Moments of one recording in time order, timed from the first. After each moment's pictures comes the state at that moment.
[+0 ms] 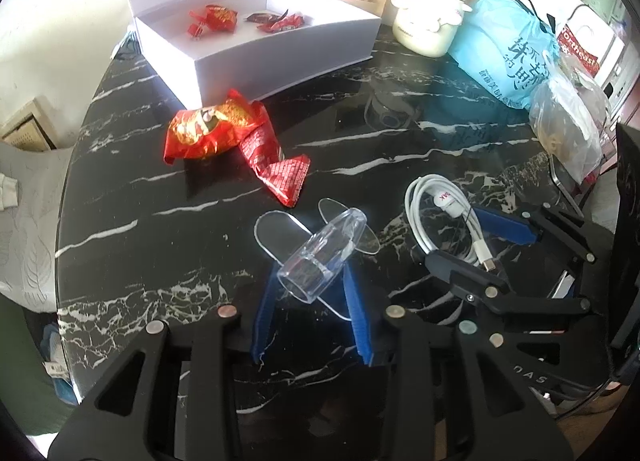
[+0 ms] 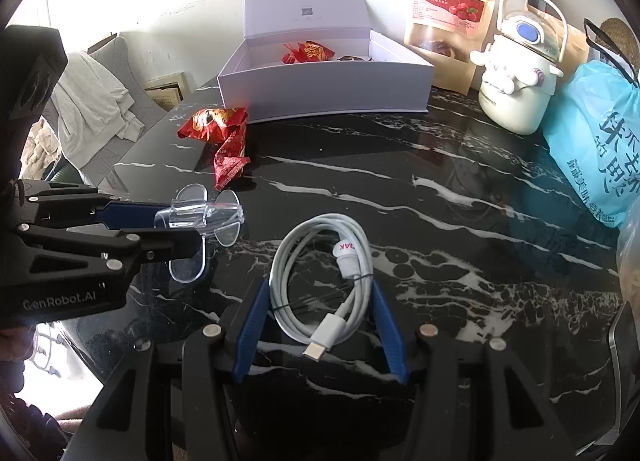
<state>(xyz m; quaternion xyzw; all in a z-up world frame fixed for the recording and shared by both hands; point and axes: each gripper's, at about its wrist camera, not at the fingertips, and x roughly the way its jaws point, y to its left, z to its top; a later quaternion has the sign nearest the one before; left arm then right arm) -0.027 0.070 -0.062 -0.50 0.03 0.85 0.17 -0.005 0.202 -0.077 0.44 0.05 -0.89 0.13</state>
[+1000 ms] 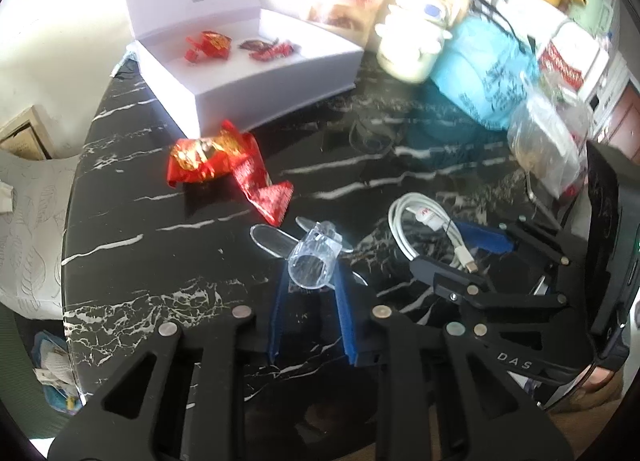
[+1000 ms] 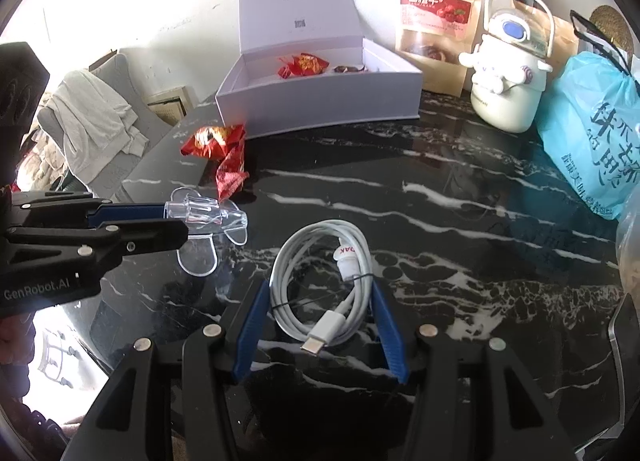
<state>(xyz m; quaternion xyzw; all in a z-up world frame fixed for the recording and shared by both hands) -0.017 0.064 -0.037 -0.47 0.00 0.86 0.19 0.000 0.214 -0.064 0.43 0.02 -0.89 0.13</state>
